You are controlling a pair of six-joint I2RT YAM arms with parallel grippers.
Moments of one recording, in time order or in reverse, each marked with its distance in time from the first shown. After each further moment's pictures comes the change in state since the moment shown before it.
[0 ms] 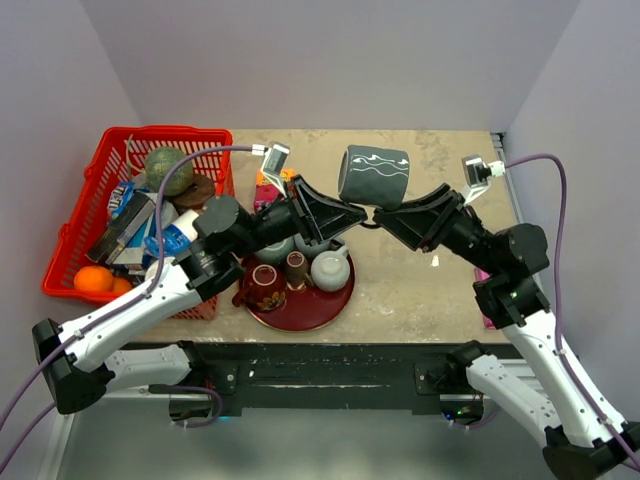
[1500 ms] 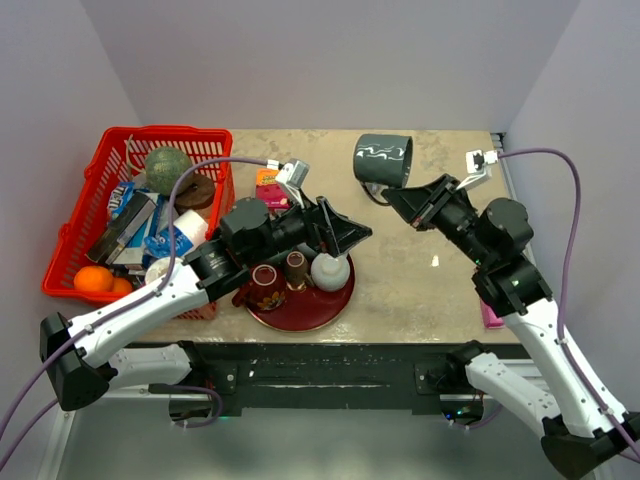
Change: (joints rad) left arm -0.002 0.030 -0.060 -0.179 -0.145 0.130; right arm -0.001 0.064 0.085 -0.335 0.344 -0.126
